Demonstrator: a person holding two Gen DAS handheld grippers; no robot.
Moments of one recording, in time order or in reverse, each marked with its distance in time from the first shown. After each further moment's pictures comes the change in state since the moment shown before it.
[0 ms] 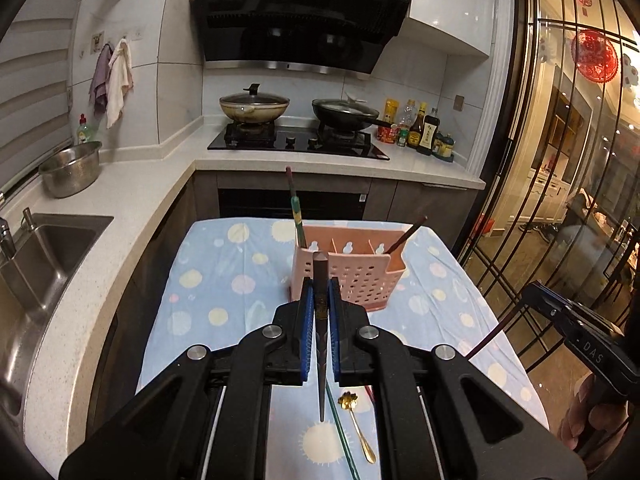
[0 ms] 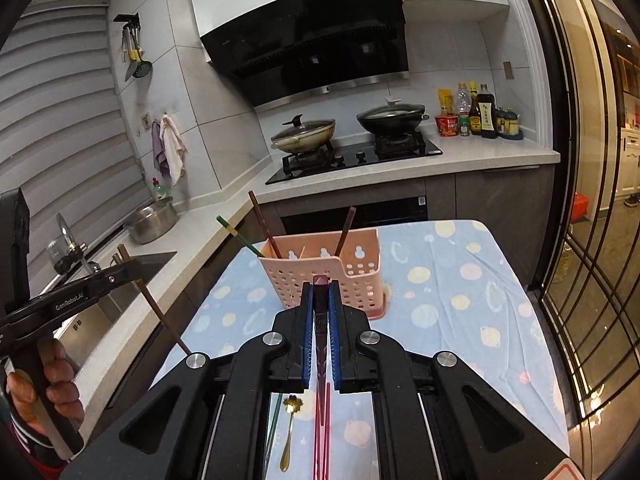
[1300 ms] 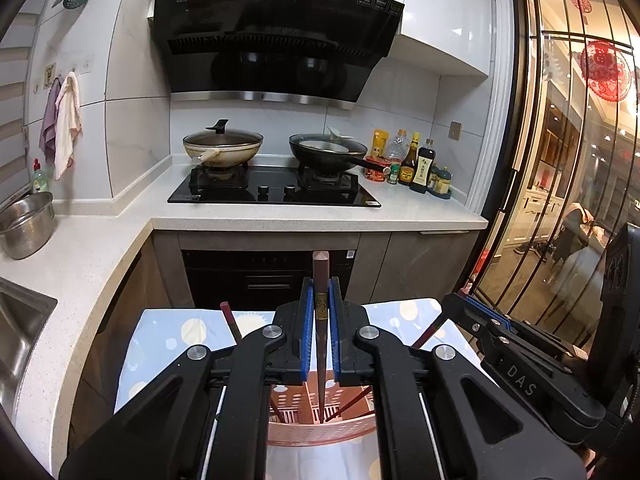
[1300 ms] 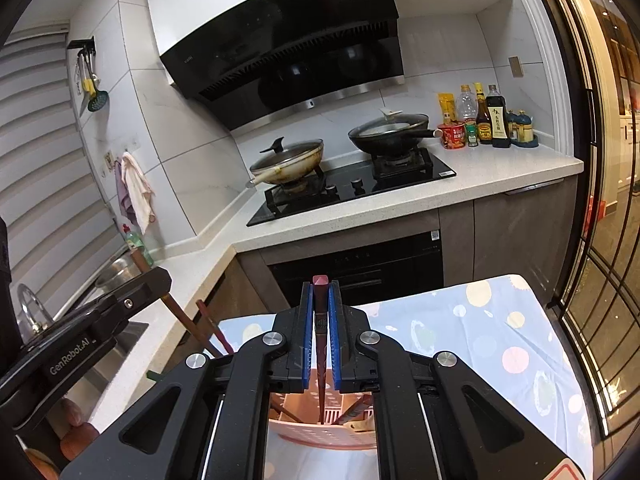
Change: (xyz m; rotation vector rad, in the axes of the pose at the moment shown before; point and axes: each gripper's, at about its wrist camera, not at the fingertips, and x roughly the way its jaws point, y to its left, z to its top) left arm 0.140 -0.028 0.109 0.031 -0.087 -0.041; right arm 0.169 -0.013 0.114 0.083 -0.035 -0.023
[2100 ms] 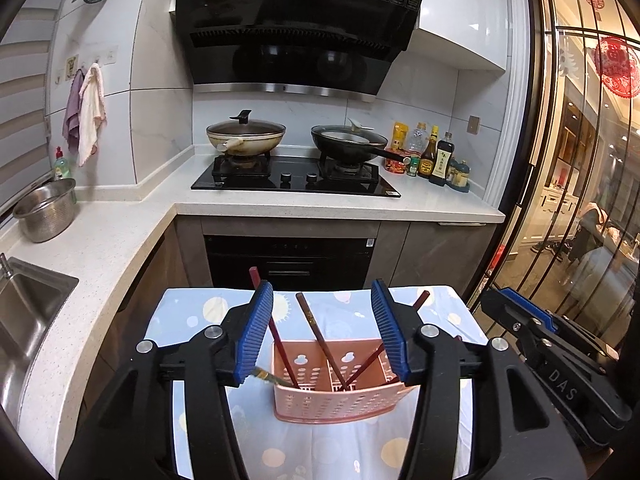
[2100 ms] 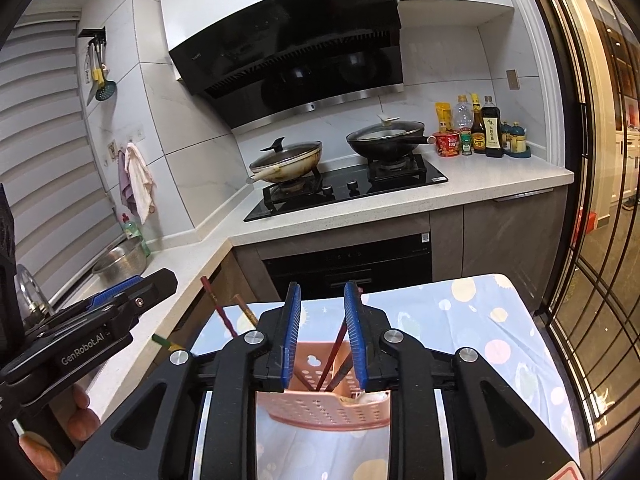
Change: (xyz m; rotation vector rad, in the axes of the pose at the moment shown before) left arm -0.021 0.007 -0.017 -0.025 0.018 0.077; right arm -0.038 0.003 -0.024 -0.044 -0.019 -0.018
